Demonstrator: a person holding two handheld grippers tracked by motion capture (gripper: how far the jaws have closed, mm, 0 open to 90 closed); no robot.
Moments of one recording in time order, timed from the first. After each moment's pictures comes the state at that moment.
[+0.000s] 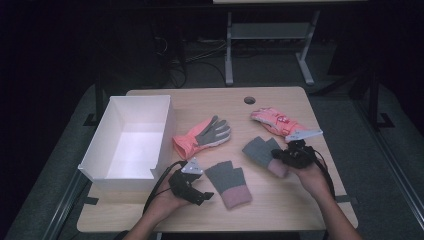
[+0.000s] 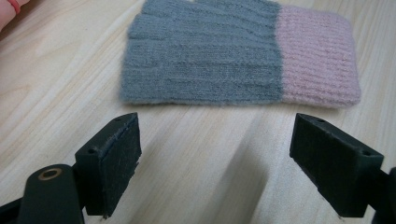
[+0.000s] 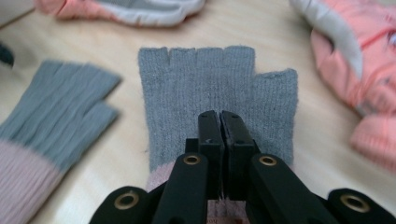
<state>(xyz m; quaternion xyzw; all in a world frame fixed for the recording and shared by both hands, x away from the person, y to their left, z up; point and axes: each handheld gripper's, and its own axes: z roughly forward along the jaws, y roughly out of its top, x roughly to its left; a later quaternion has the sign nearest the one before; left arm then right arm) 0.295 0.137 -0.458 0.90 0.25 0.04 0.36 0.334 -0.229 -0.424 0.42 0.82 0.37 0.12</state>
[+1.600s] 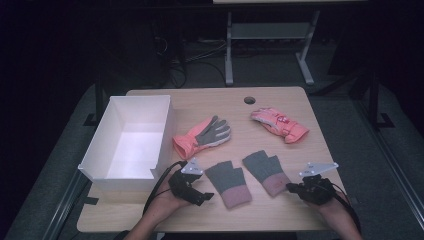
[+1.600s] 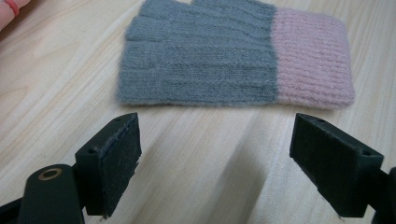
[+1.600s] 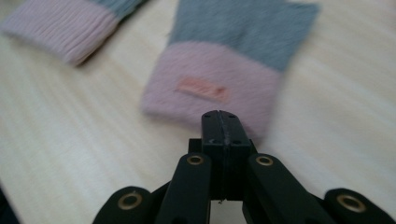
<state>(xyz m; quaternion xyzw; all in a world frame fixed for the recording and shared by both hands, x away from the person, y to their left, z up) 0.292 0.137 -0.457 0.90 0.25 0.03 0.36 0.260 -0.262 -0.448 0.40 0.85 0.33 0.10</state>
